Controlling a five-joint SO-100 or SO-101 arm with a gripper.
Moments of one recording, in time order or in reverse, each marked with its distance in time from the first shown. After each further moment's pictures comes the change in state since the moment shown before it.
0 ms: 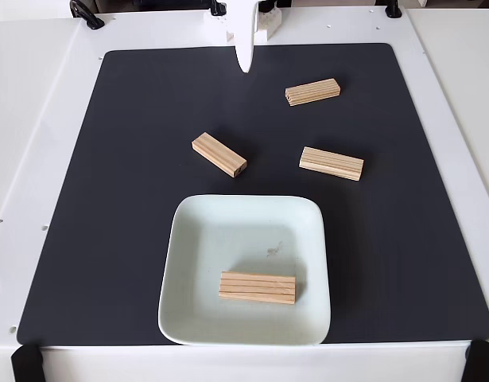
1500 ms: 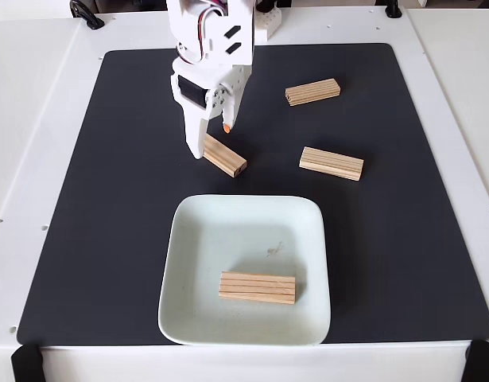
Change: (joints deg) arm 5.9 -52.0 -35.7 16.1 27.6
